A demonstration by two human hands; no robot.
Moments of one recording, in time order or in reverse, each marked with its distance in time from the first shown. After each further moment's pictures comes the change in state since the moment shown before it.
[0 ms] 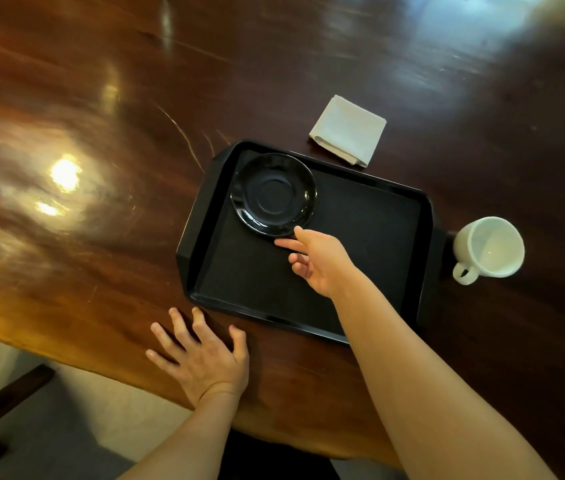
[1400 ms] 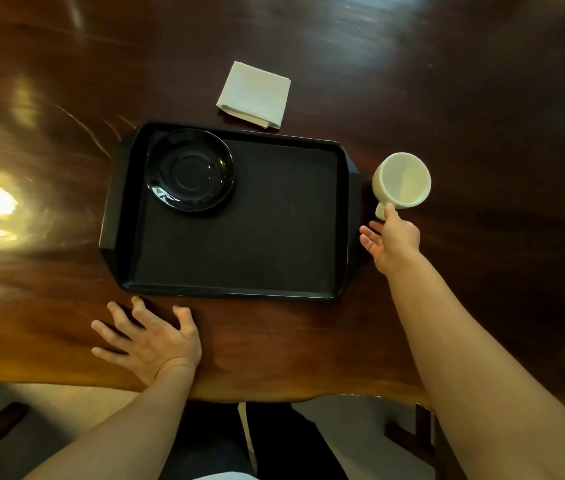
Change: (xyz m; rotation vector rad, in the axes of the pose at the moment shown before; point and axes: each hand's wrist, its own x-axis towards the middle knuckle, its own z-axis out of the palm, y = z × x) left_hand -0.004 0.003 -0.003 -0.050 0.032 -0.021; right_hand -0.051 0.008 -0.197 0.430 0.647 -0.165
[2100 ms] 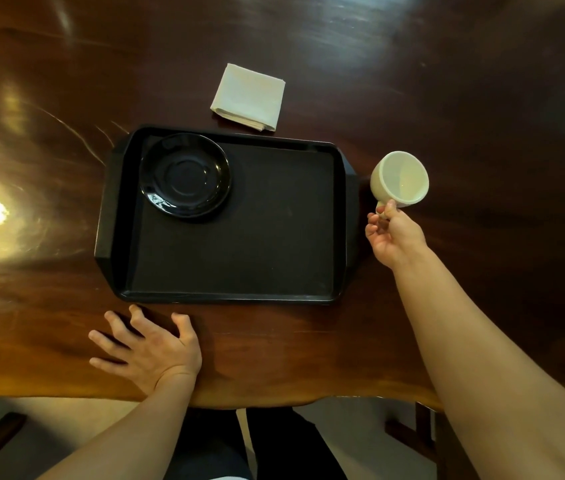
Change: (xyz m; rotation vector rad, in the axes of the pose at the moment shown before) left_hand 0.000 0.000 0.001 -0.009 -0.022 0.003; right_hand 0.020 -0.011 -0.003 0.214 -0.116 0.060
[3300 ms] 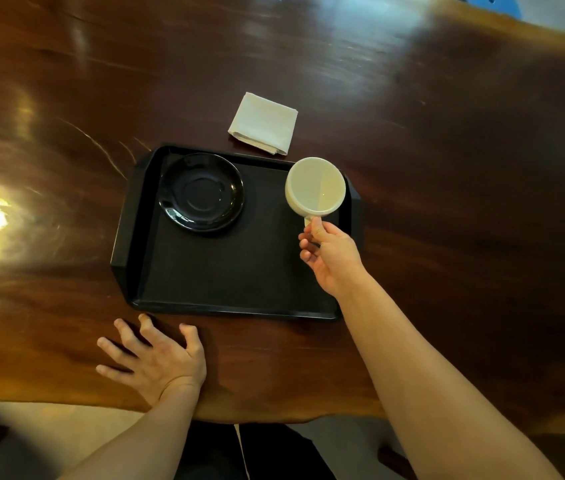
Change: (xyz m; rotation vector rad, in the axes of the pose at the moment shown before) left_hand 0.001 -0.001 -0.002 -0.007 -0.001 0.002; right_hand -0.081 0.059 0.071 -0.329 -0.319 -0.059
